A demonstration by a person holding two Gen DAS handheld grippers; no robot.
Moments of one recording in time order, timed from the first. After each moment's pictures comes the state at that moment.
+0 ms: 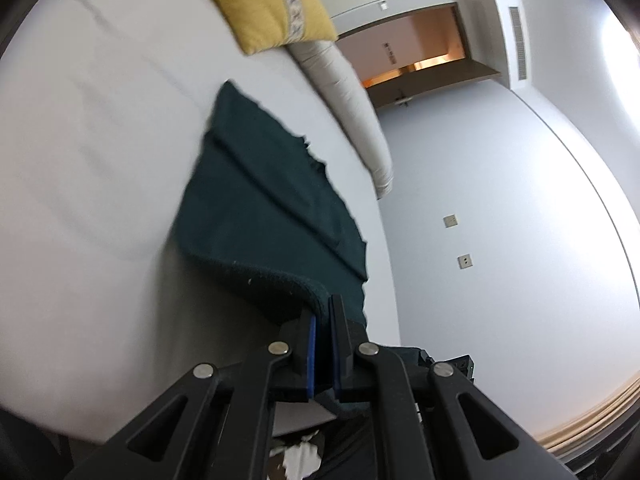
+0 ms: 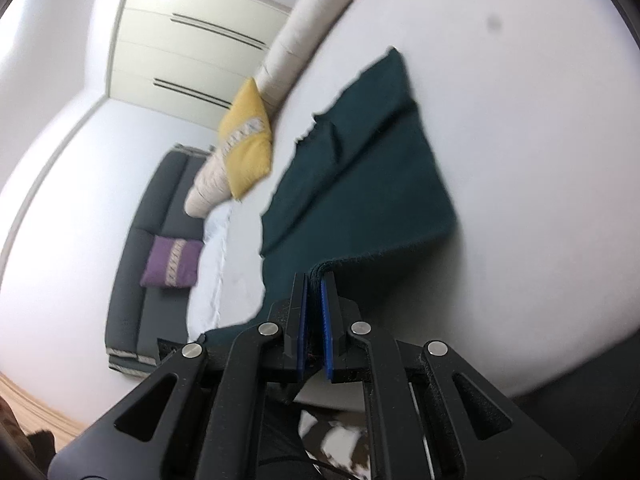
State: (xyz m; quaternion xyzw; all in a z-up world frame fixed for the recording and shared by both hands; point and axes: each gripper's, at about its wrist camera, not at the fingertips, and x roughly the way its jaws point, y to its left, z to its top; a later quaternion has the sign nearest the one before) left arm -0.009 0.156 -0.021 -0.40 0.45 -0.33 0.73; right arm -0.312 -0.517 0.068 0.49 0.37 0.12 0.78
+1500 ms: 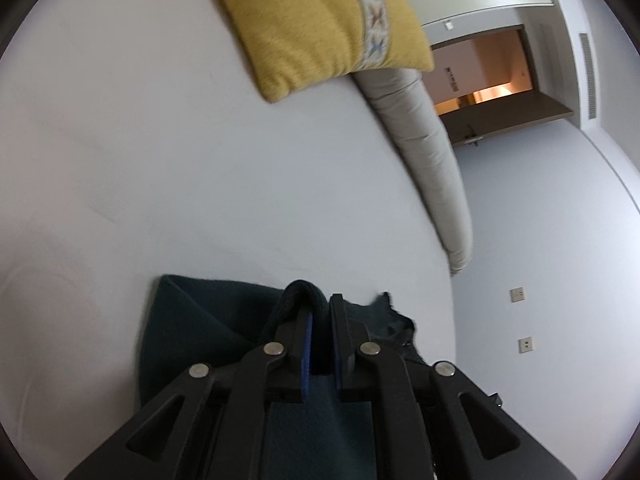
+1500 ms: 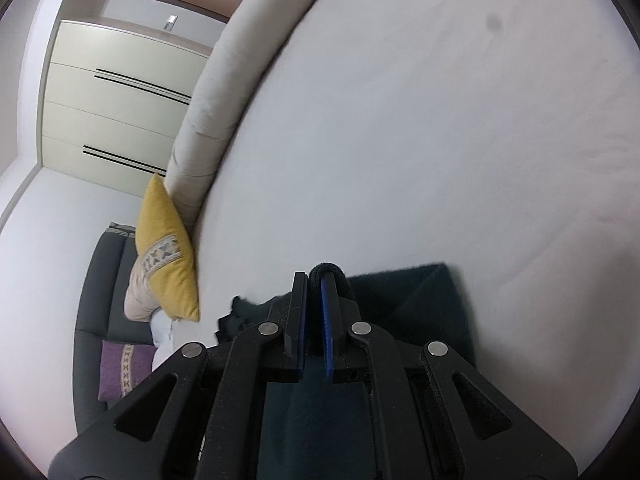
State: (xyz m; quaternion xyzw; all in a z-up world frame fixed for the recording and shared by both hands) left arm 0.333 0.065 -0.113 -0.40 0.48 -0.22 0.75; right arm 0.089 -0.628 -0.027 0.51 0.36 -0.03 0.78
